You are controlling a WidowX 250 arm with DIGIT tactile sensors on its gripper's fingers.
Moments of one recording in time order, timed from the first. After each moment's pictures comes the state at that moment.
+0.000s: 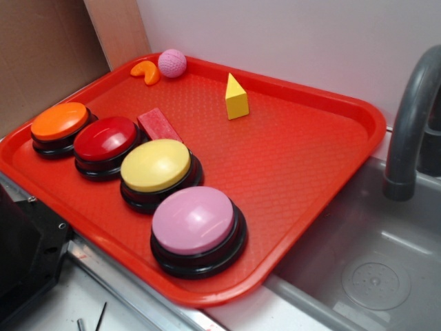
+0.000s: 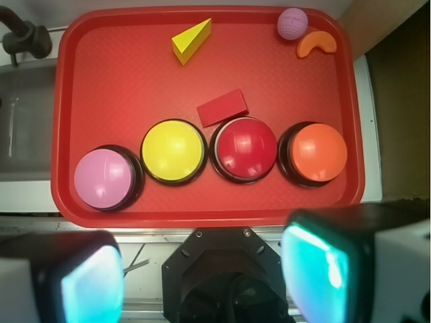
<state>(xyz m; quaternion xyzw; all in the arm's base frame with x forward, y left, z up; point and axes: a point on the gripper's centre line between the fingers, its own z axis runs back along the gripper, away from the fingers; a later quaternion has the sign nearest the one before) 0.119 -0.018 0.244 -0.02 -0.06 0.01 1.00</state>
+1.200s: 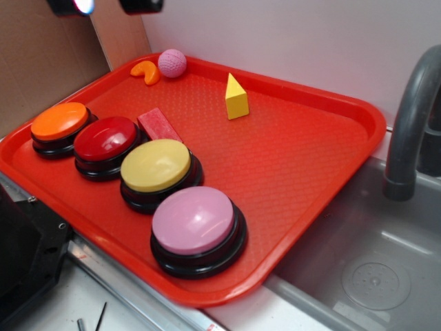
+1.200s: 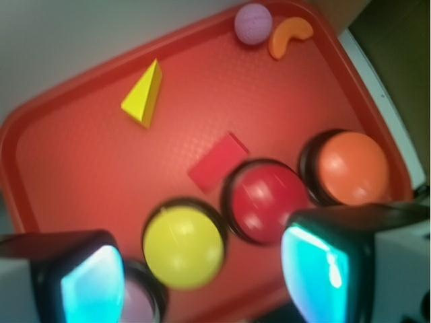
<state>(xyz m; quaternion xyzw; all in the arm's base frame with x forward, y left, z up) 0.221 -0.017 0.173 -0.01 -0.07 0.24 0.97</state>
